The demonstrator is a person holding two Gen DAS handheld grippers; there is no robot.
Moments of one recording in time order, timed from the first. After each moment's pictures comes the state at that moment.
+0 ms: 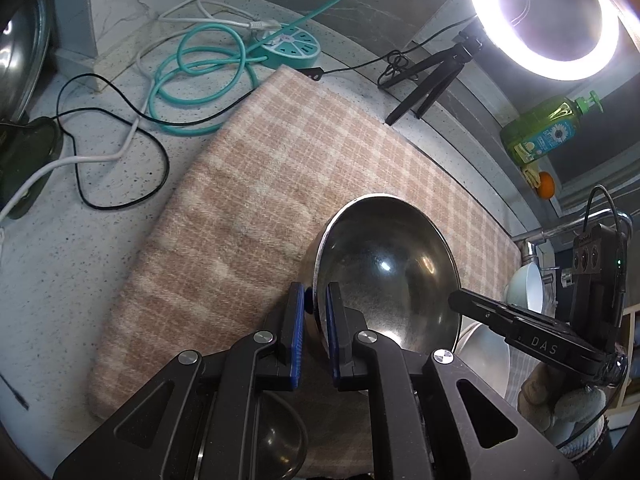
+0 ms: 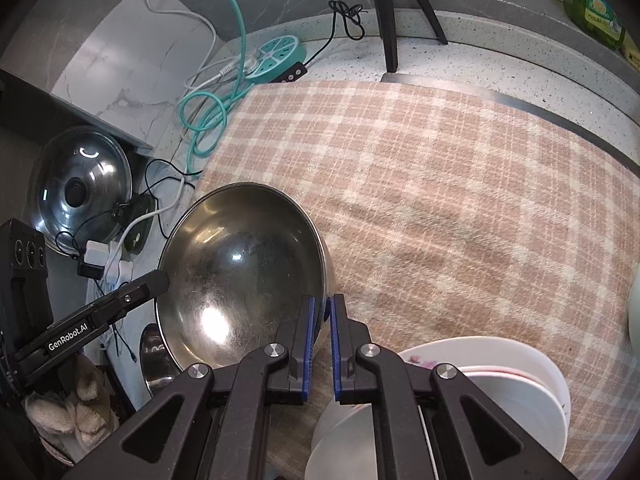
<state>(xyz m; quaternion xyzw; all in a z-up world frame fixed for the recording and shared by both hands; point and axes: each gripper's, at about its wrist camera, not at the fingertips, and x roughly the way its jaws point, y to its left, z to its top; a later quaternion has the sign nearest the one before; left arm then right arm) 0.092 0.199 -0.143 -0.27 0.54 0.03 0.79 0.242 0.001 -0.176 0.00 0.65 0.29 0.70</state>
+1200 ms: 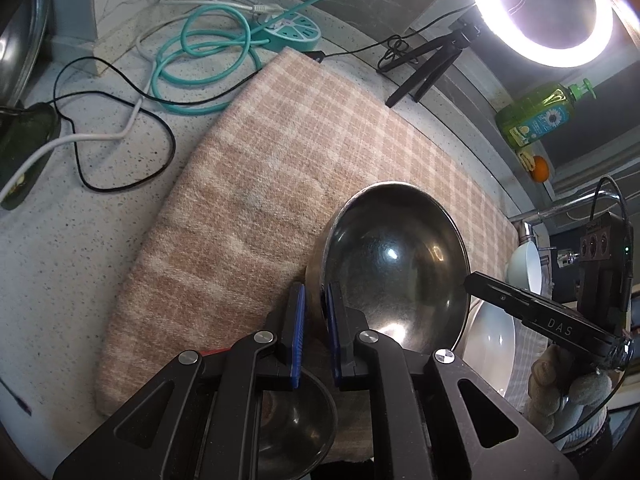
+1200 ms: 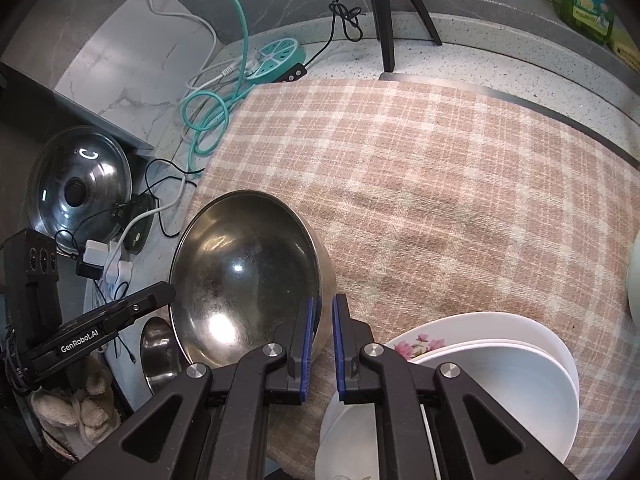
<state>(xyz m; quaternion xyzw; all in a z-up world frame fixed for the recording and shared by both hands) 0.075 0.209 -0.152 -0.27 0.55 0.00 0.79 0.228 -0.002 -0.171 0.00 0.64 0.28 0.71</state>
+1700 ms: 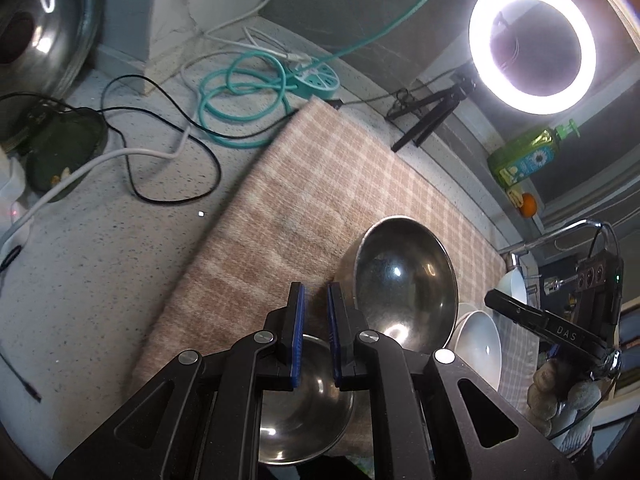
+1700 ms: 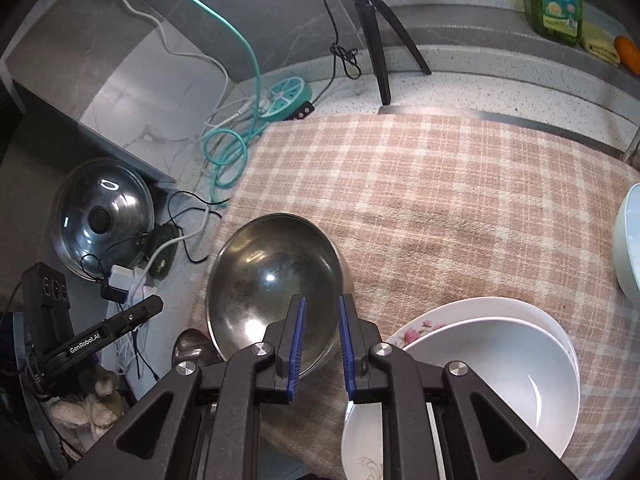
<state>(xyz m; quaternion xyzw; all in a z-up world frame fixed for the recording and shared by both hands) 0.029 0.246 -0.123 -0.30 0.49 0.03 0.82 0.207 -0.021 -0.133 0.05 0.60 0.29 0.75</state>
